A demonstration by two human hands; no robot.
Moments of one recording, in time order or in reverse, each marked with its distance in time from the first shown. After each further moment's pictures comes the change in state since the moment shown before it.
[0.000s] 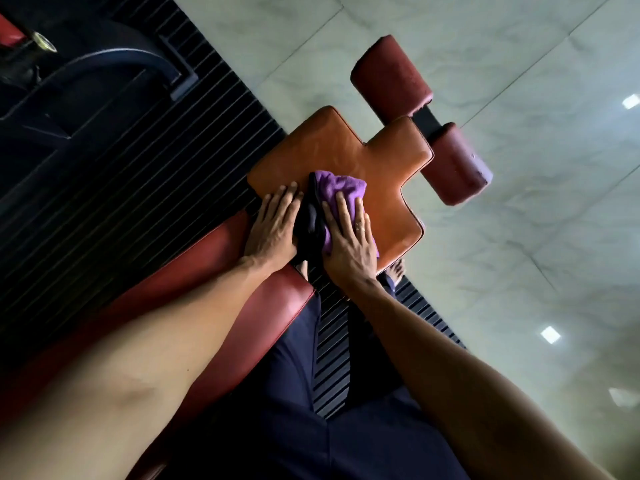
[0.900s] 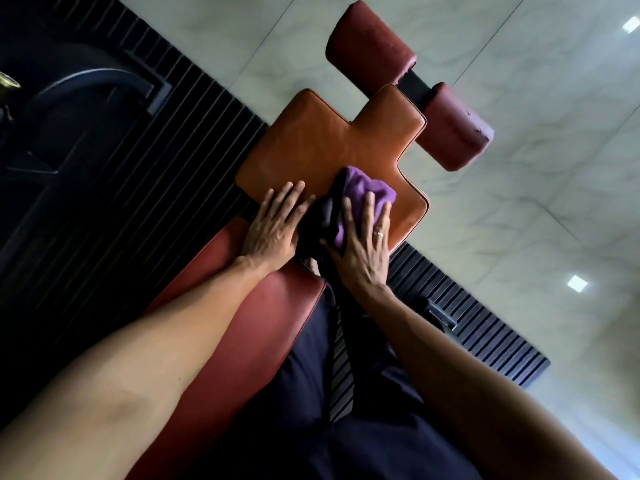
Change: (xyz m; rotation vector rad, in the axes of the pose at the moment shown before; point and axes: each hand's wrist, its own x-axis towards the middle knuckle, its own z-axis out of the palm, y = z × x) left_hand 0.008 -0.021 0.011 0.111 0.043 0.322; right_hand -0.024 0.002 0.031 0.041 0.190 0.234
